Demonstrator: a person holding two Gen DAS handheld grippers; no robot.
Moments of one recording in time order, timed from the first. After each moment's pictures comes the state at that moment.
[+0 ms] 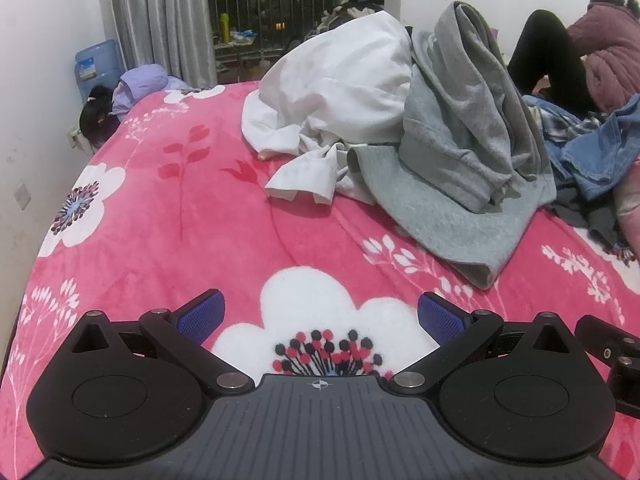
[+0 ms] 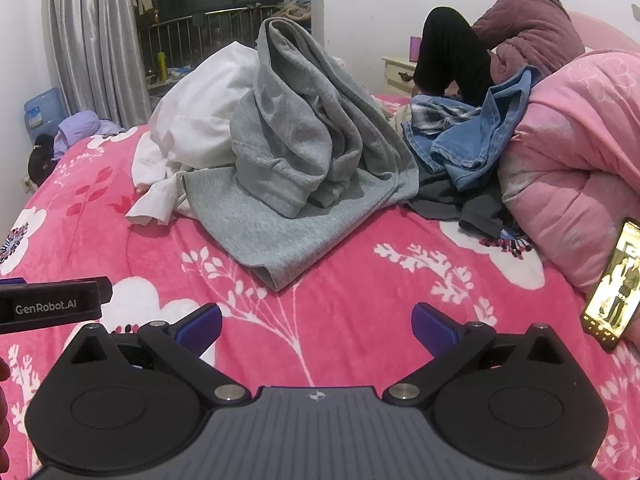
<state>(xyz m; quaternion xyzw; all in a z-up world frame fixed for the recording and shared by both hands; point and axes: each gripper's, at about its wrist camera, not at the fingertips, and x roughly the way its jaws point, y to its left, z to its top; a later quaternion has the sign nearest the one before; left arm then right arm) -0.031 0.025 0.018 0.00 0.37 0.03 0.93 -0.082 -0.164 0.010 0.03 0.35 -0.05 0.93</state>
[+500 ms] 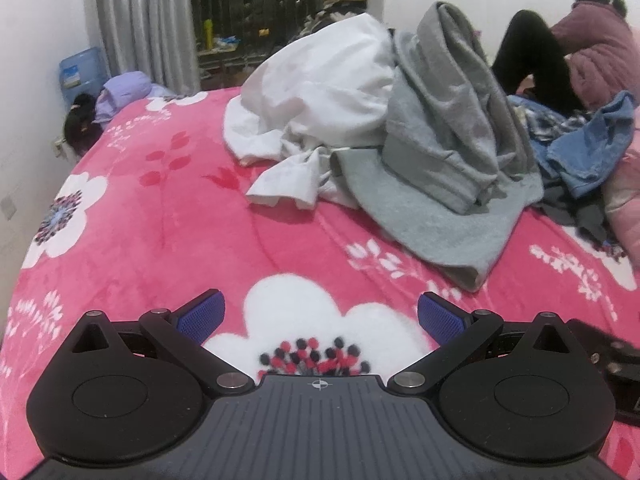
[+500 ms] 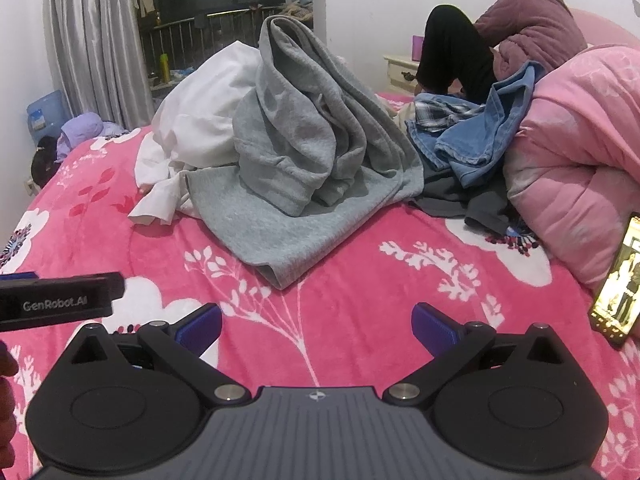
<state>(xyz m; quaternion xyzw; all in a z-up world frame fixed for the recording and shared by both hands) -0.025 0.019 0.013 0.00 0.35 -0.01 0.94 -0.081 -0.165 0.004 0.04 0.35 -0.04 0.94</state>
